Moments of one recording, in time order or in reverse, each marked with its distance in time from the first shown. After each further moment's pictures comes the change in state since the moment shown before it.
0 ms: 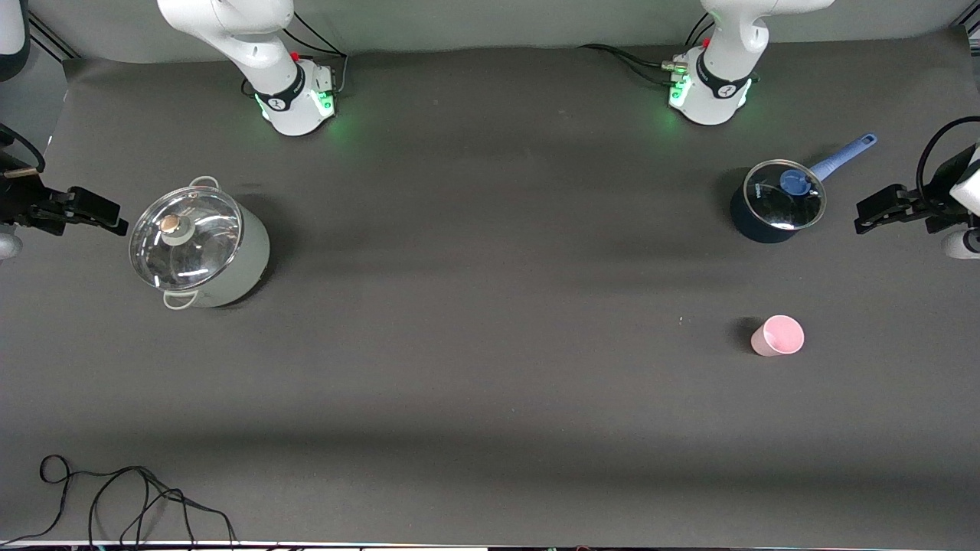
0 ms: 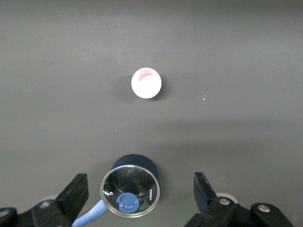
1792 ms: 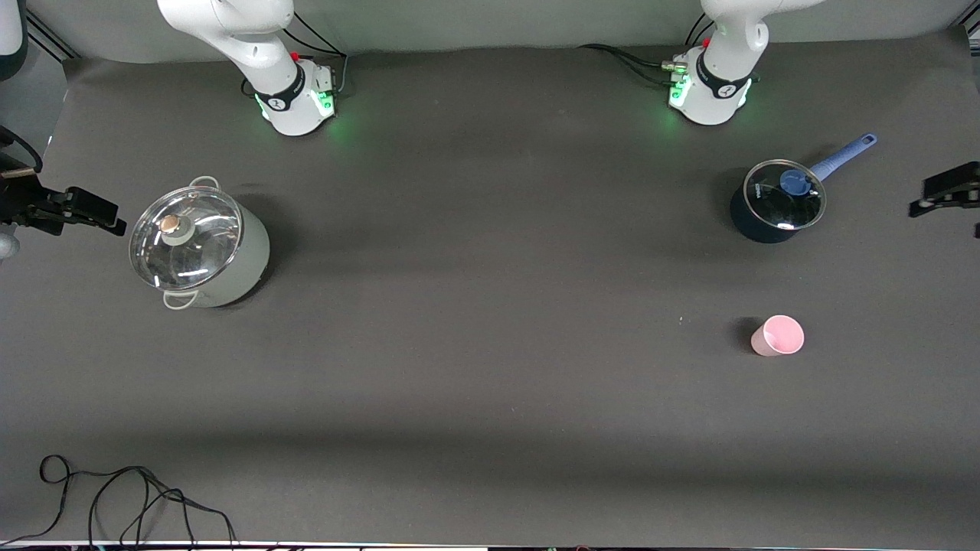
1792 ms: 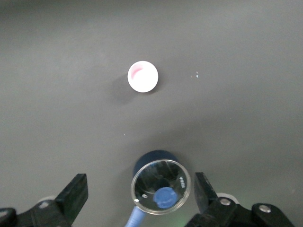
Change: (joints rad) left arm 0.237 0.058 0.015 0.054 -0.172 -0.056 0.644; right arm 0.000 0.000 -0.005 0.000 0.000 0.000 0.000
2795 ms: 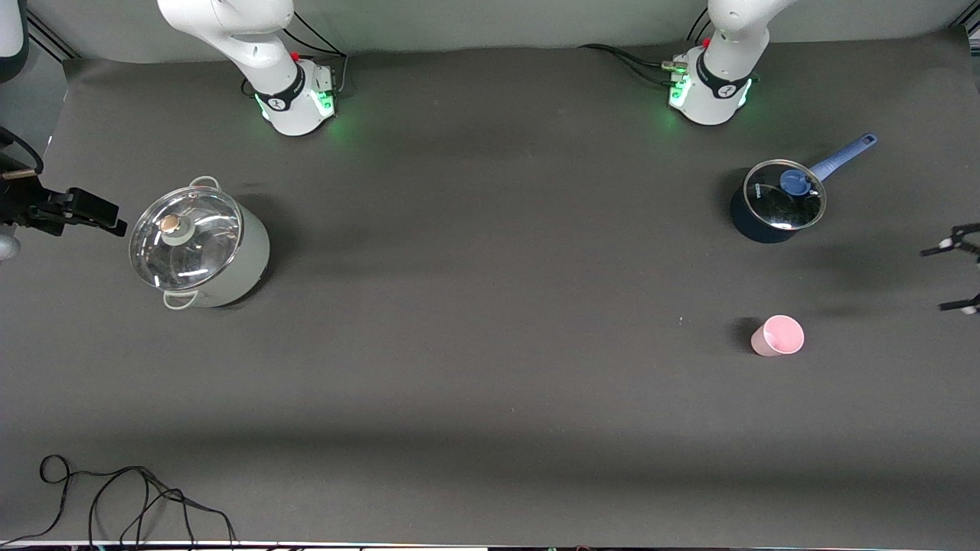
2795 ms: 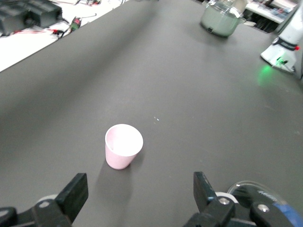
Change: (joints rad) left arm 0.370 0.536 -0.003 0.139 -0.640 -0.119 1.278; right arm 0.000 0.002 0.000 -0.001 0.000 0.001 0.000
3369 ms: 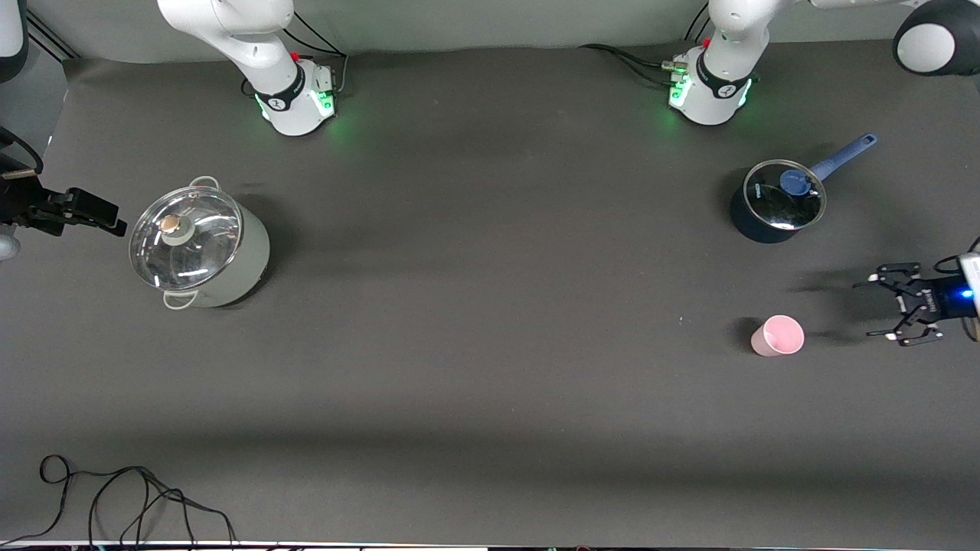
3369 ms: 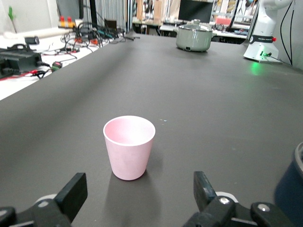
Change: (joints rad) left arm 0.014 0.298 -0.006 0.051 -0.158 -0.011 0.435; right arm 0.000 0.000 0.000 0.000 0.000 0.000 0.000
